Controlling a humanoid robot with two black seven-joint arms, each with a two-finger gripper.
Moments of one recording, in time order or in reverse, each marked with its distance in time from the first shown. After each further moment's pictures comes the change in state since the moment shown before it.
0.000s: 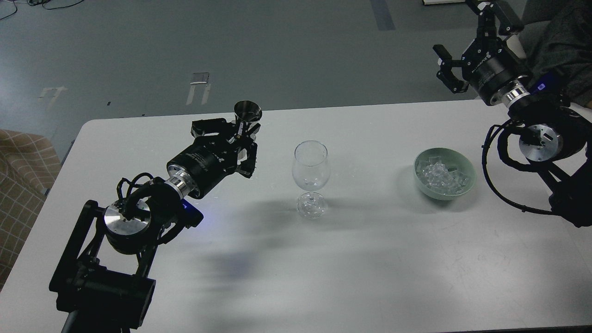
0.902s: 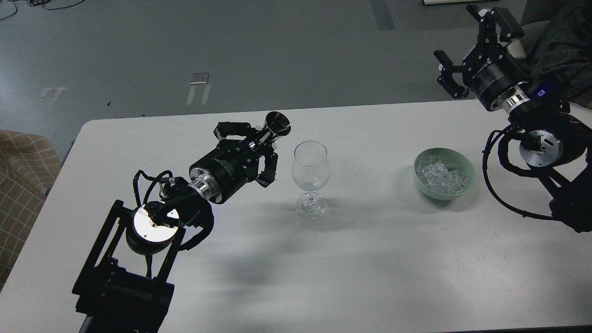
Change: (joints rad) left arm -0.004 -0.034 0.076 -0.066 0.243 0.028 0.031; right arm -0.020 -0.001 0.007 0.009 0.000 0.000 0.003
